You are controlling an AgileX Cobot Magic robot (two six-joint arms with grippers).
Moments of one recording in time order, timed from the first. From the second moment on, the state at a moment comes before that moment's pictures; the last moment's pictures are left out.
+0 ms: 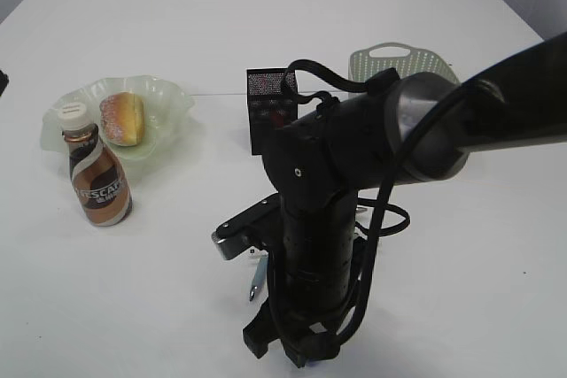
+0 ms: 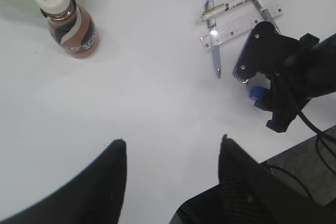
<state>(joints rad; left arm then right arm) -0.51 1.18 -1.30 -0.05 1.25 -0.20 0.74 2.04 -1.28 0.10 0.95 -0.01</state>
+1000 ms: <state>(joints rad) -0.51 1.18 -1.30 -0.05 1.25 -0.20 0.74 1.98 -1.28 0.14 0.95 0.00</state>
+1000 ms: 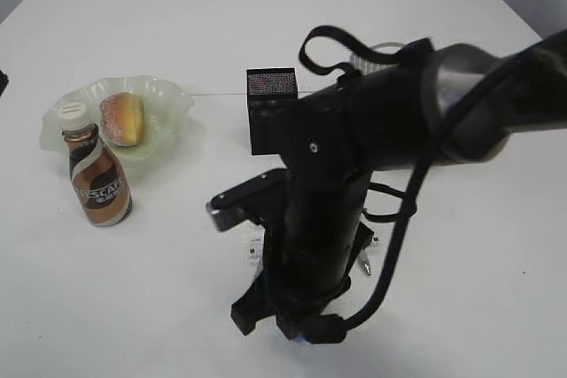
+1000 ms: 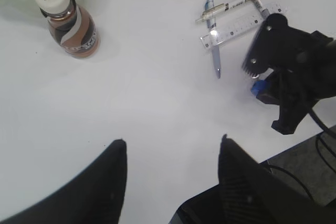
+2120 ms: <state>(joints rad) -0.51 1.18 -1.30 -0.05 1.25 -0.20 0.59 1.70 -1.07 -0.05 -0.18 -0.05</state>
